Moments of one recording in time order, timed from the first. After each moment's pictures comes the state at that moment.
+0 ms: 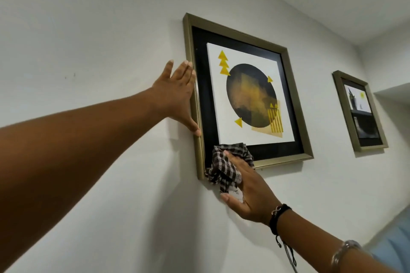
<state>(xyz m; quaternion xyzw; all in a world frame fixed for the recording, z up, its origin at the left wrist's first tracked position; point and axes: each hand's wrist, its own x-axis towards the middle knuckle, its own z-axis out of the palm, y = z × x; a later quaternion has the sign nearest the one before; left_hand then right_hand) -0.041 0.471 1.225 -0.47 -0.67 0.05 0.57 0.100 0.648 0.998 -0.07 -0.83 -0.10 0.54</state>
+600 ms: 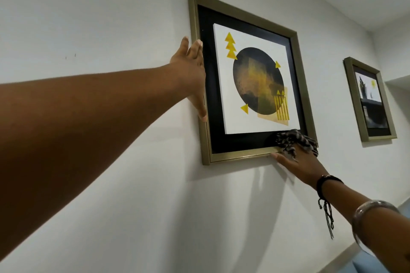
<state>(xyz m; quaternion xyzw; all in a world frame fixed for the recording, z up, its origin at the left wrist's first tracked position) -0.003 0.467 1.226 -0.40 -0.71 0.14 0.55 0.193 0.740 1.009 -0.33 -0.78 0.05 0.54</state>
